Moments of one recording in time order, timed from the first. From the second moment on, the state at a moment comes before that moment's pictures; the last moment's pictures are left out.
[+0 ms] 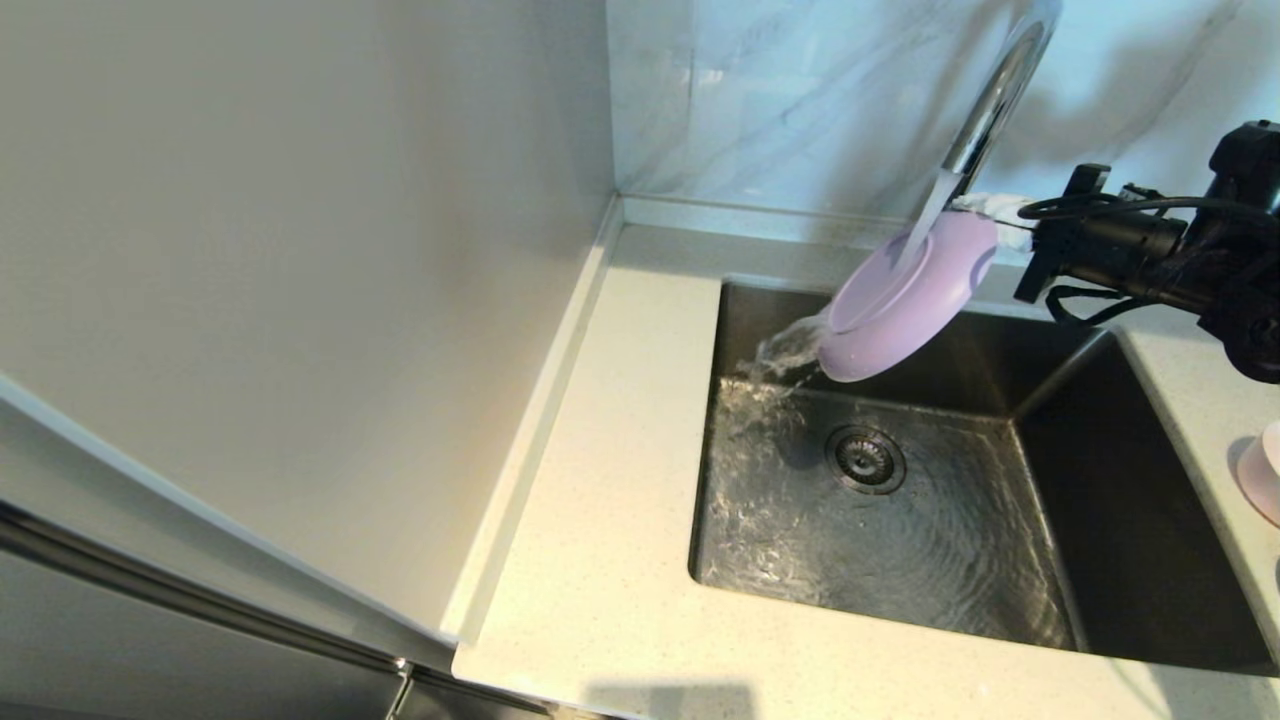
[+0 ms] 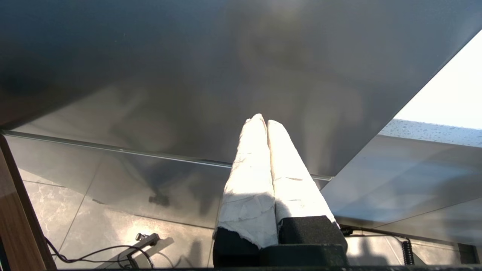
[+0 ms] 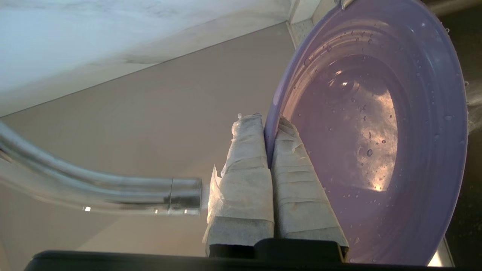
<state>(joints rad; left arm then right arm) 0.00 0.00 0.00 0.00 0.00 0.00 -0.11 1.90 -1.40 -0.66 0.78 1.69</state>
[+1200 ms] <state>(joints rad) 0.00 0.00 0.00 0.00 0.00 0.00 -0.37 1.74 -1.25 -0.60 0.84 1.48</state>
